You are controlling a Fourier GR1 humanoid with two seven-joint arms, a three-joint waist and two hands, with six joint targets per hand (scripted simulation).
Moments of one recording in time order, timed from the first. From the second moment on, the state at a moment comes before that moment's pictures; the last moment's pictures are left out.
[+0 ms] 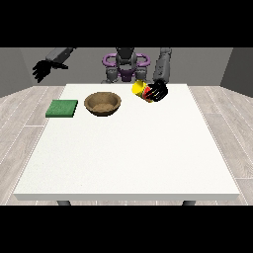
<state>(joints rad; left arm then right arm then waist) -0.63 0.15 0.04 -0.73 -0.38 0.56 -0.51 -0.35 -0.43 -0.35 -1.00 -0.27 0.37 -0.38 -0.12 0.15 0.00</state>
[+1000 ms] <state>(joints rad) -0.70 0.03 -0.35 -0.82 -0.94 0.53 0.10 -0.27 -0.47 -0.39 -0.71 -0.22 0.37 -0.51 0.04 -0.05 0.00</state>
